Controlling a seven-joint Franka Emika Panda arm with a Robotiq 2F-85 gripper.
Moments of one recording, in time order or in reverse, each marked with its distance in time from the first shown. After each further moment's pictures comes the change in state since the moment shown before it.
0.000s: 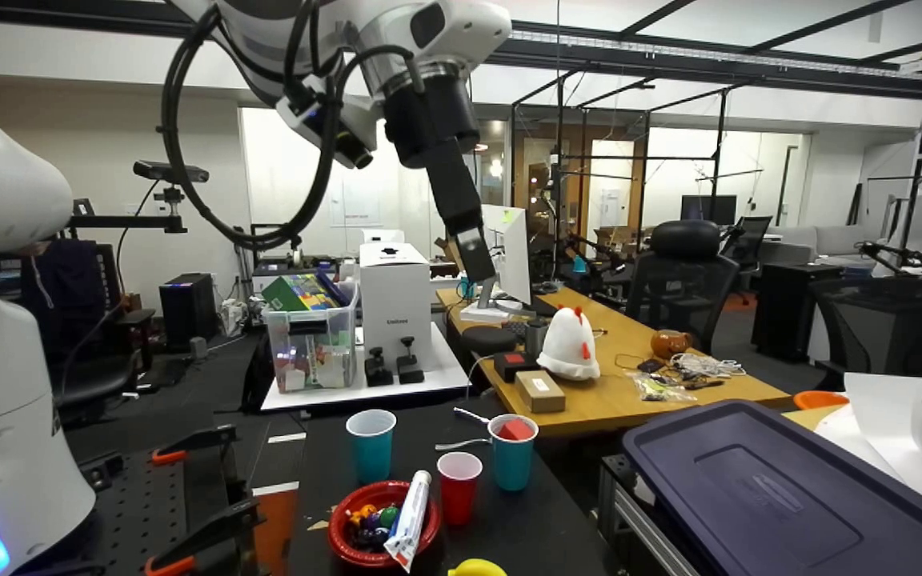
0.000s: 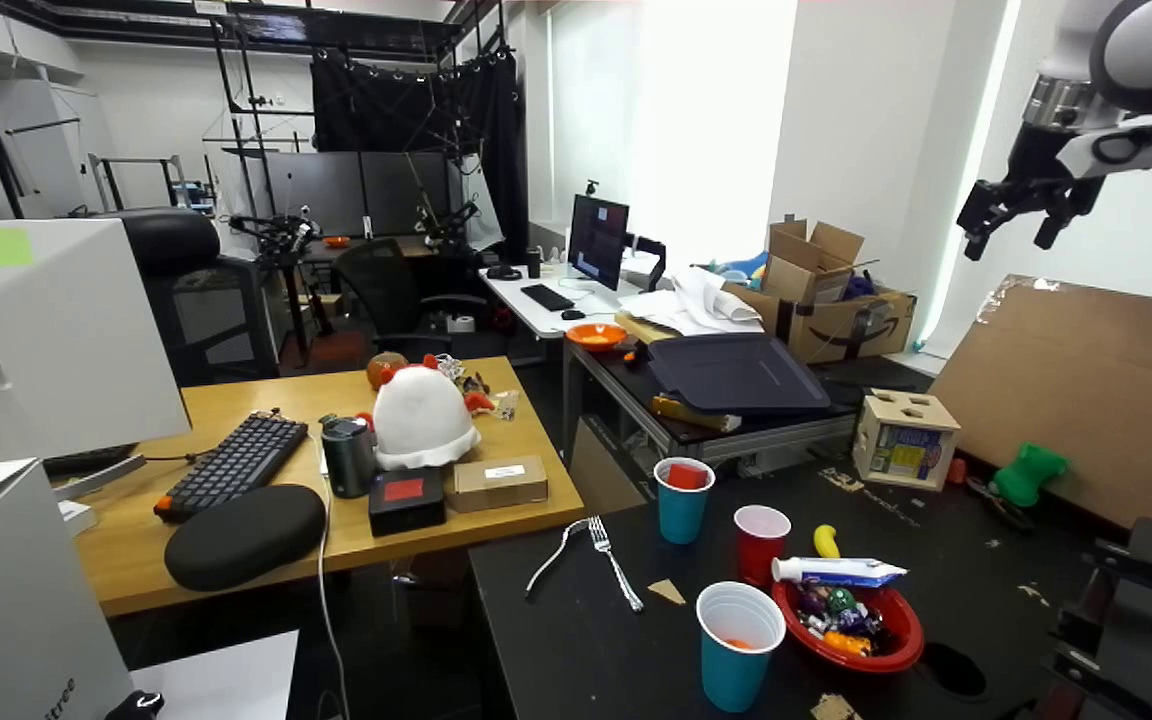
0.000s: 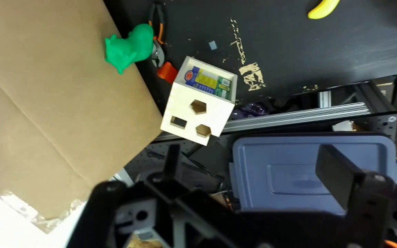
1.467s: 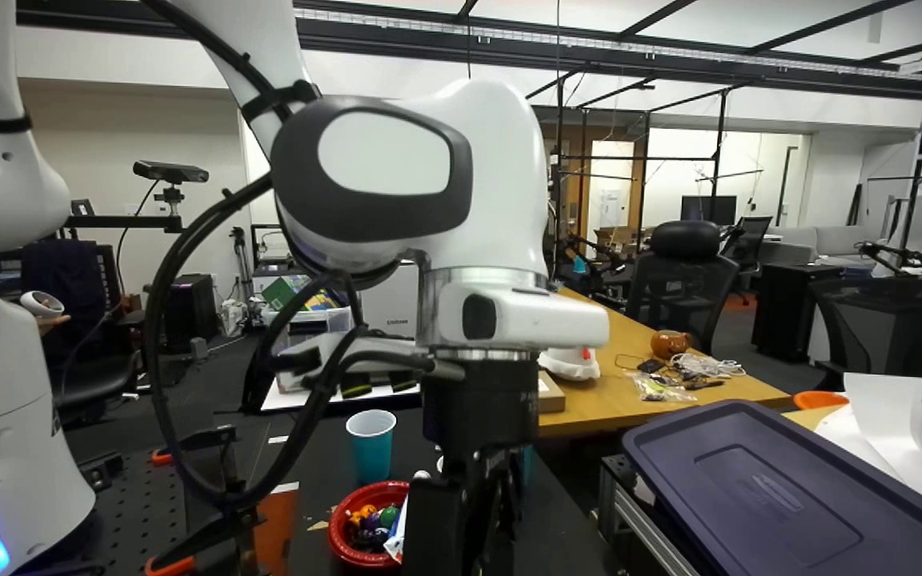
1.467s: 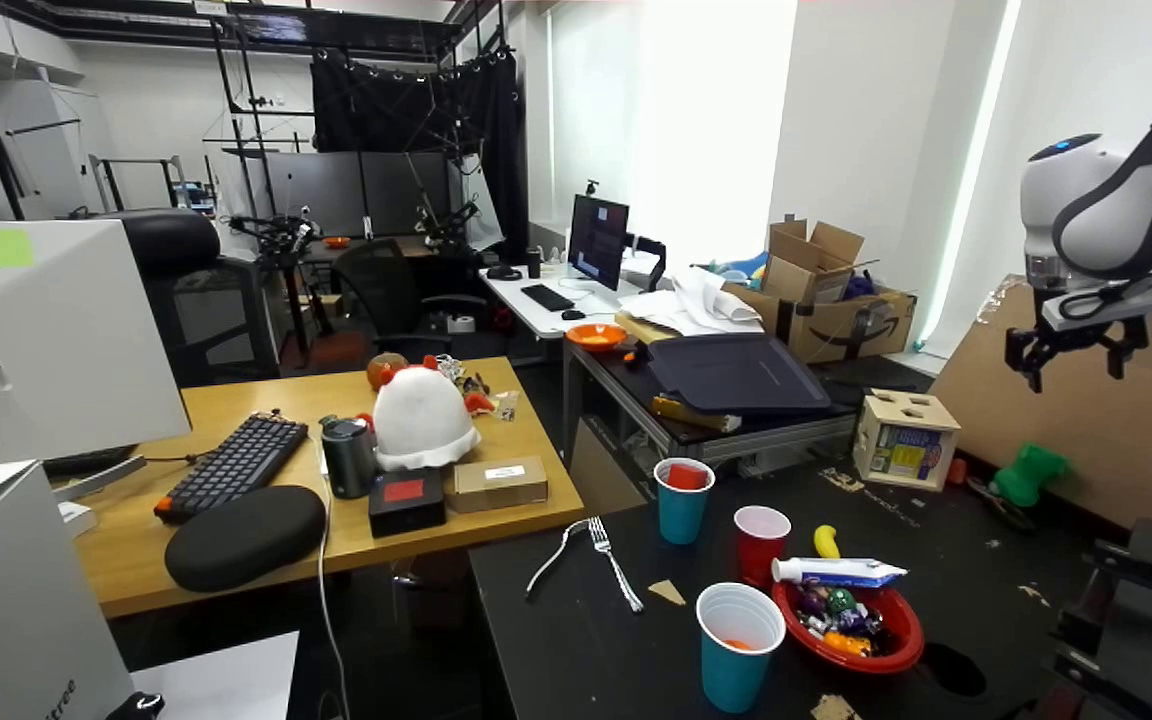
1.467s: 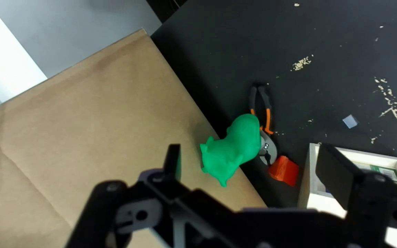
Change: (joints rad) arm 0.040 0.578 -0.311 0.166 -0.214 0.089 0.311
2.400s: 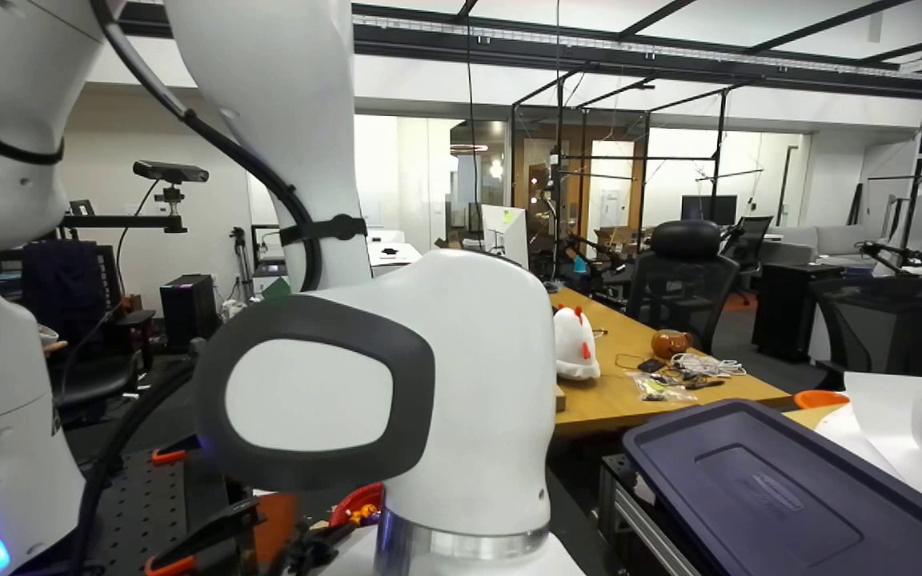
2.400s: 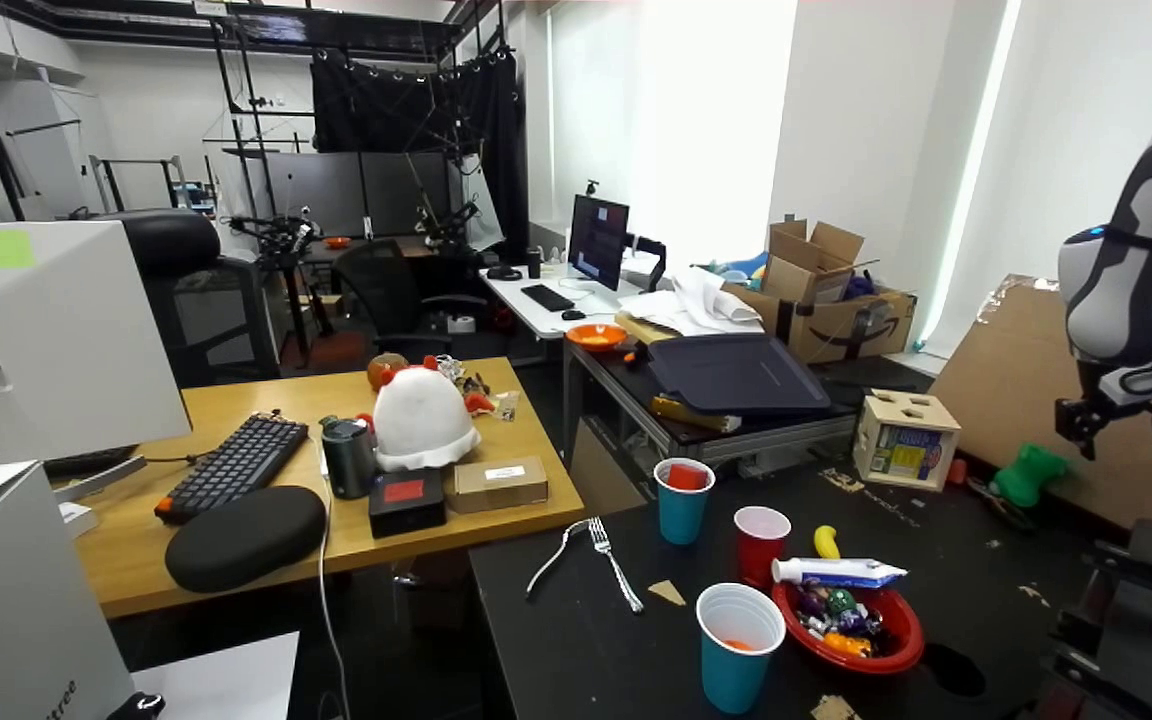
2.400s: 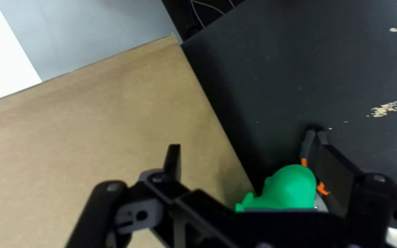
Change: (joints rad) arm 0.049 0.363 -0.202 0.065 0.237 0.259 -0.361
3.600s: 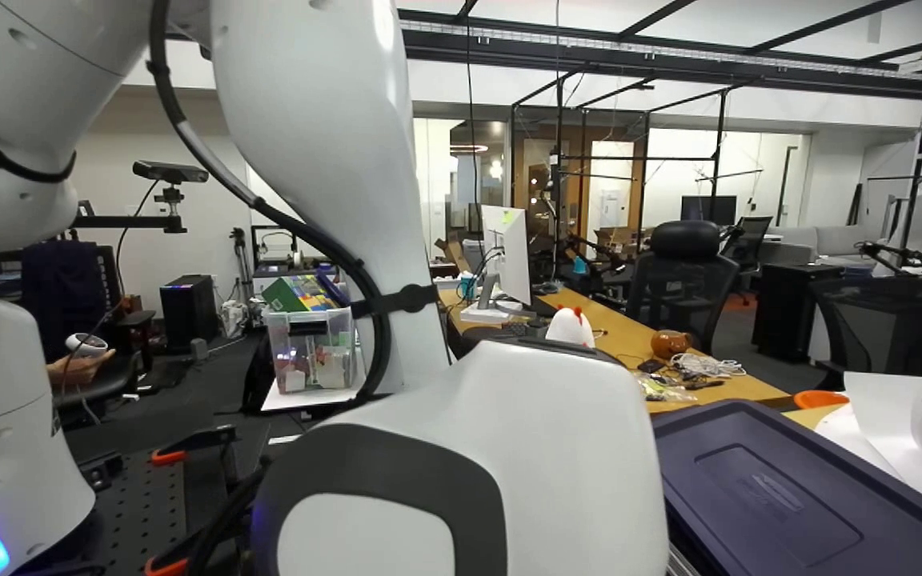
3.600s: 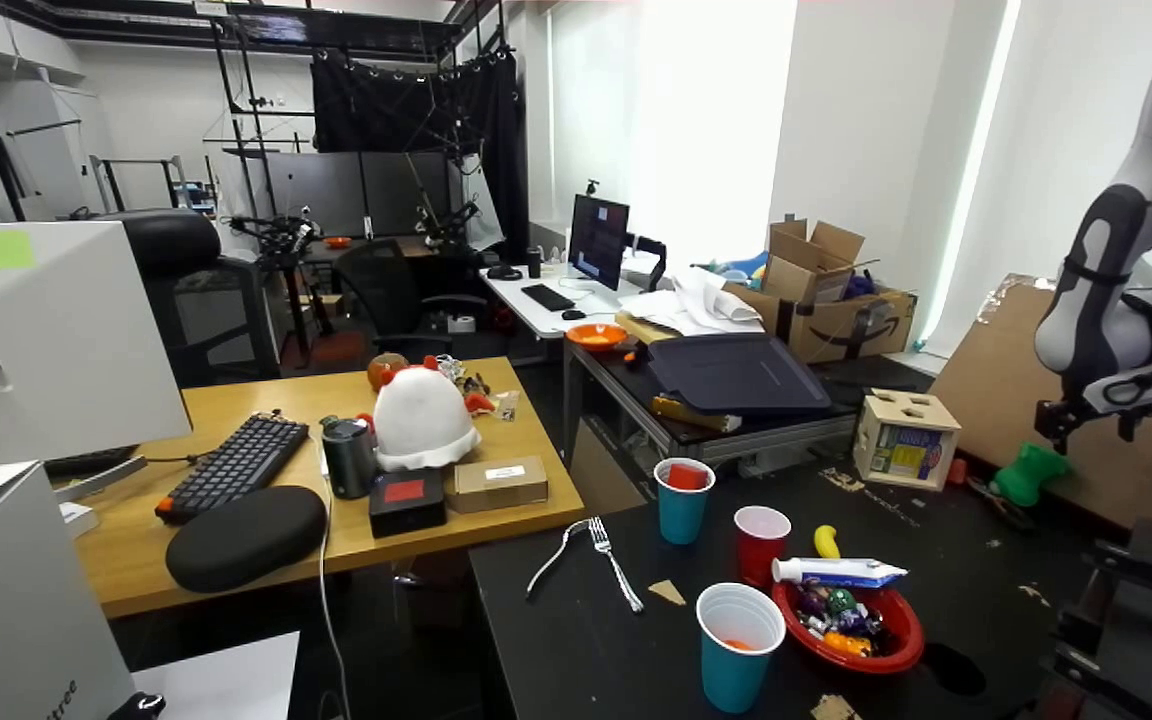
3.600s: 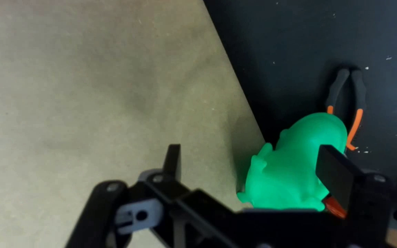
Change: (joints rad) arm -0.151 0.193 0.110 0.217 0.239 0.108 -0.254
